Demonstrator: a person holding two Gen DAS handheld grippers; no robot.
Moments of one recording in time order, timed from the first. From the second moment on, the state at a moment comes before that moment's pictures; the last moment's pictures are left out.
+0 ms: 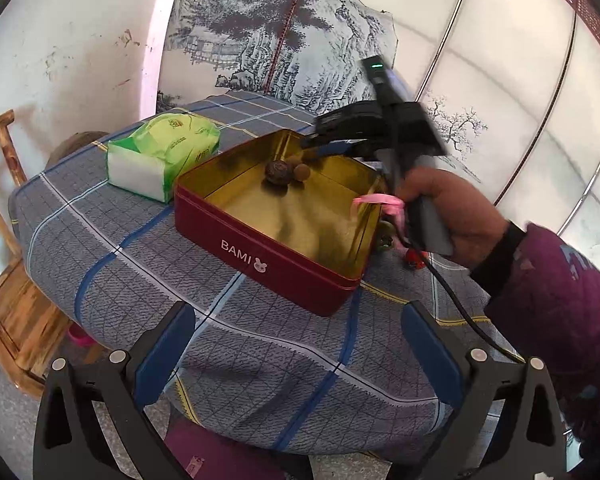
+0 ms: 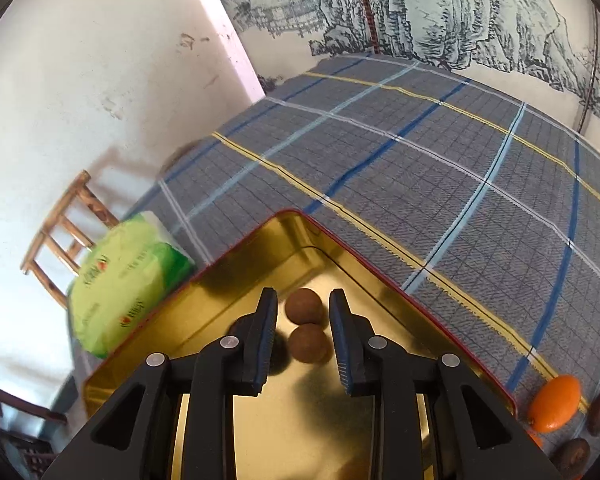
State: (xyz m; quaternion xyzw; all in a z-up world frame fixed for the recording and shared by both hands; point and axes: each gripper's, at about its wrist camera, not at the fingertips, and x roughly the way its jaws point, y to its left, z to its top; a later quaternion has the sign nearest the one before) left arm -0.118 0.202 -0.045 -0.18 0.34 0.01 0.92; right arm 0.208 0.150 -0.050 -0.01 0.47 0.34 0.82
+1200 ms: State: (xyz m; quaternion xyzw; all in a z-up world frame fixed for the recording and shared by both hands) left arm -0.103 0.148 -0.043 -0.09 0.38 -0.04 0.92; right arm 0.080 -0.002 -0.079 -0.10 0.42 0.31 0.85
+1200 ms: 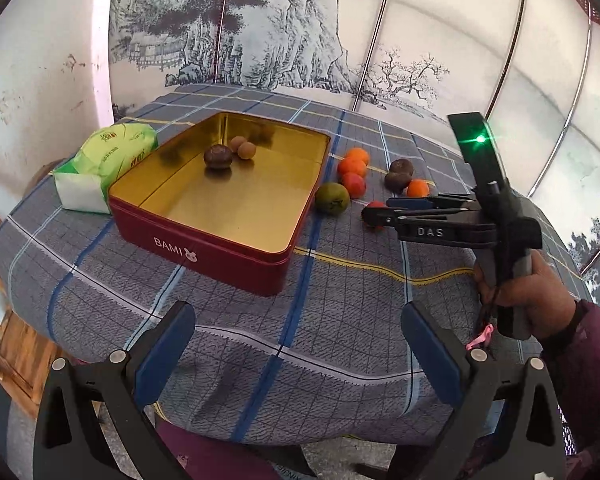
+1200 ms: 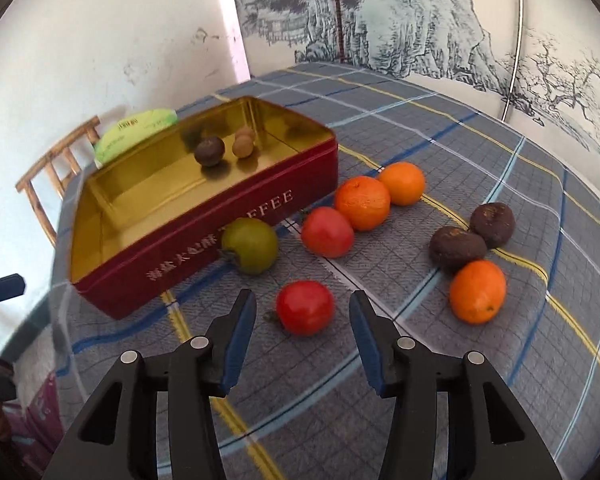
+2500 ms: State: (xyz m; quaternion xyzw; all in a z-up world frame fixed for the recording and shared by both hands) left arm 0.089 0.028 -0.050 0.43 0.48 -0.37 0.67; right arm 0.059 -0.221 -0.083 0.05 0.40 0.13 0.90
